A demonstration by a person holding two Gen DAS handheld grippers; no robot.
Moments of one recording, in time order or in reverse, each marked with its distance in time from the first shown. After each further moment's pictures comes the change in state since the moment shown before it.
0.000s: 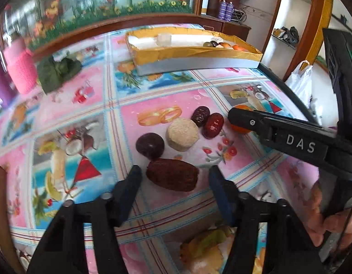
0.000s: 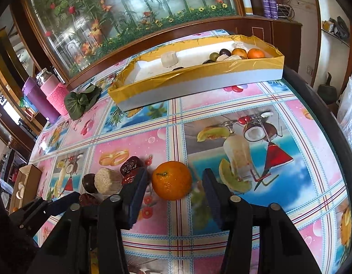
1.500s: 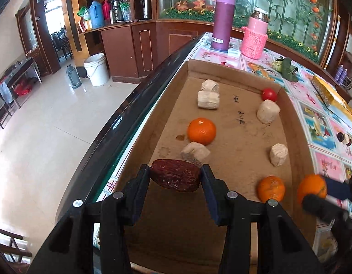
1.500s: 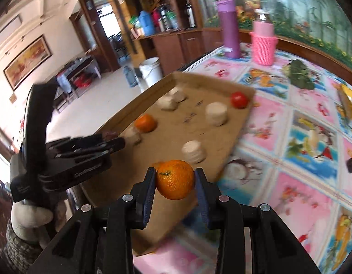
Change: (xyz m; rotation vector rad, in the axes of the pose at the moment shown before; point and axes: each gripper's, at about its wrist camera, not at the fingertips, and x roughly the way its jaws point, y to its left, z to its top) left arm -0.209 0.291 -0.221 -0.564 -0.042 0.471; right arm -0.049 0.358 -0.166 -0.600 0.175 0.439
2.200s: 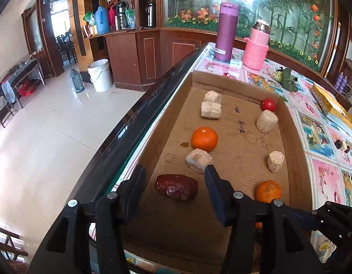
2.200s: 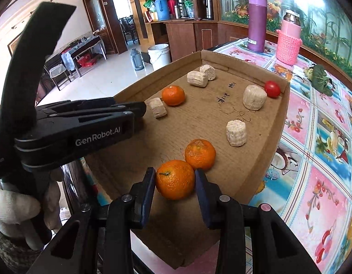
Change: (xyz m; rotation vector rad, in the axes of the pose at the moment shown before) left arm -0.018 0.005 0.000 -0.022 -0.069 0.005; right arm 0.034 0.044 -0.021 -0.119 0.058 -0.034
